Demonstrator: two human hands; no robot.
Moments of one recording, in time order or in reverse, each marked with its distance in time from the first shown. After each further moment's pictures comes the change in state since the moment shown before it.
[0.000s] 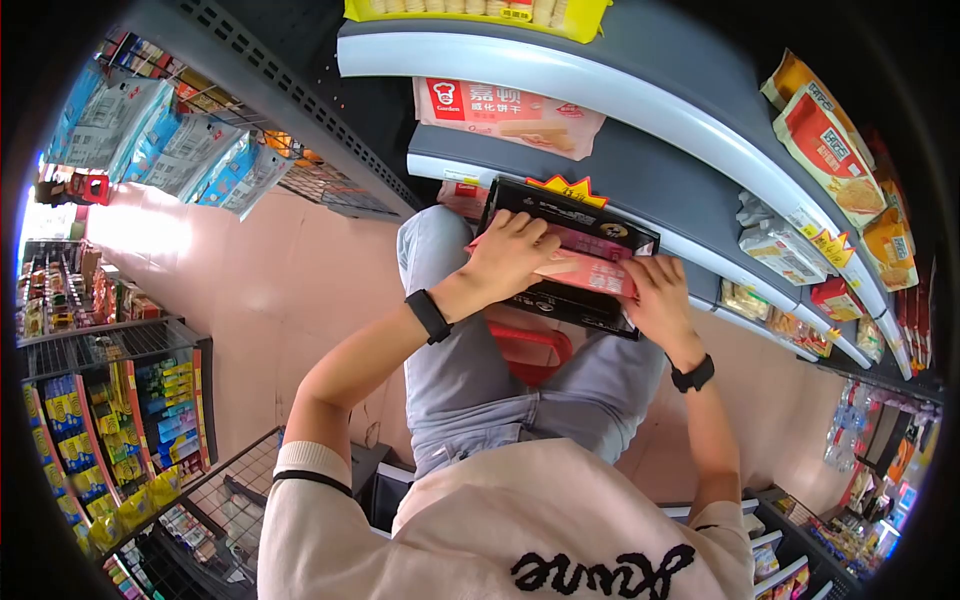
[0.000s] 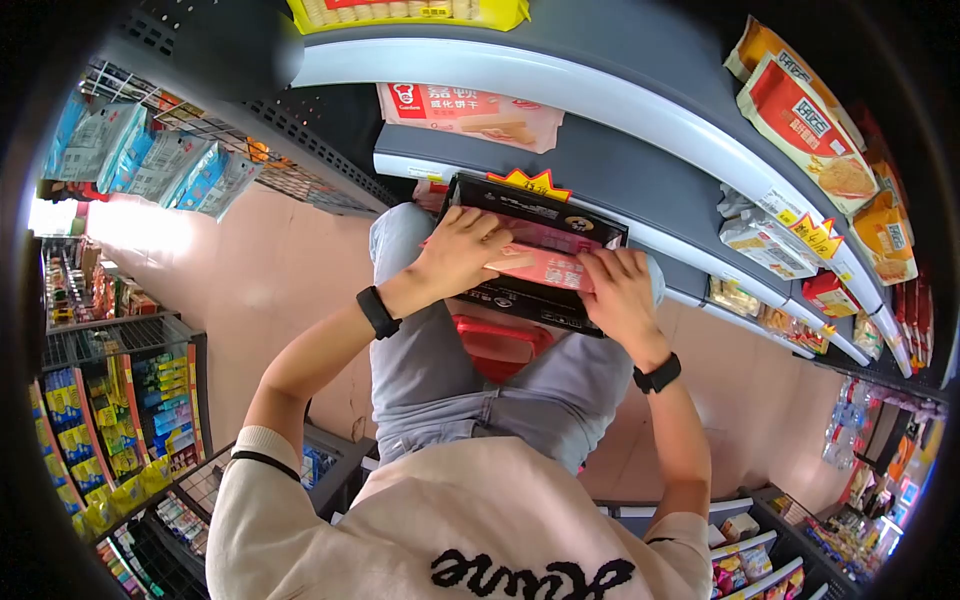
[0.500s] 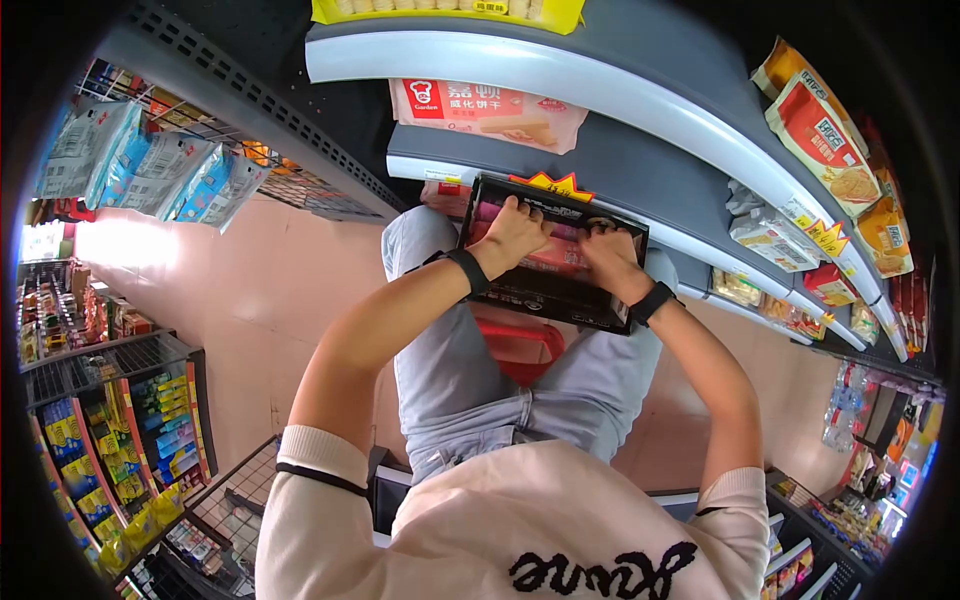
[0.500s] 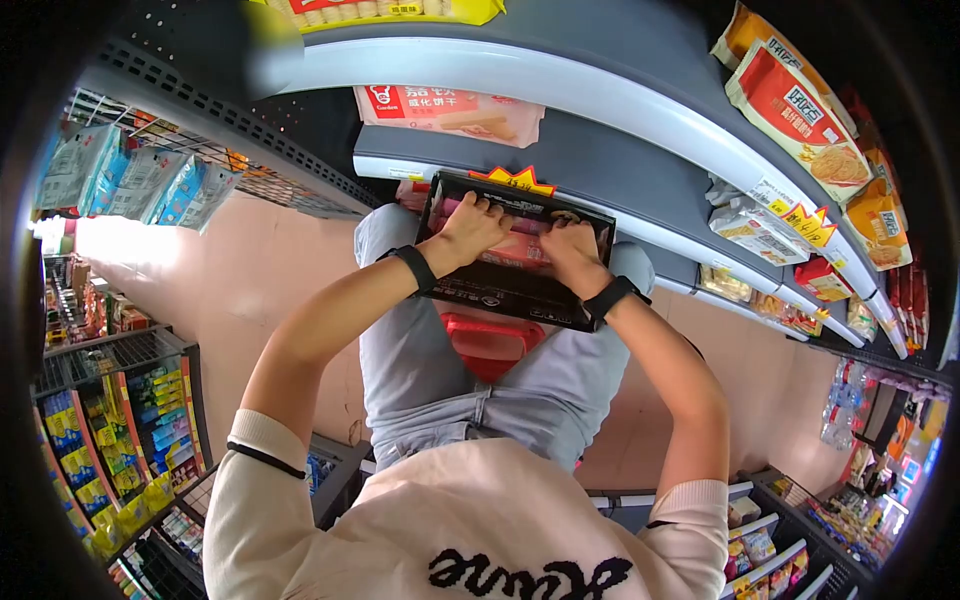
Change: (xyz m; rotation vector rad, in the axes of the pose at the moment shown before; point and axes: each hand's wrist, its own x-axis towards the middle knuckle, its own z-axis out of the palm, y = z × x) left_hand 0.016 -0.027 0.089 0.300 -0.469 0.042; right_hand 0.046 0.018 0.075 -0.286 -0.474 -0.023
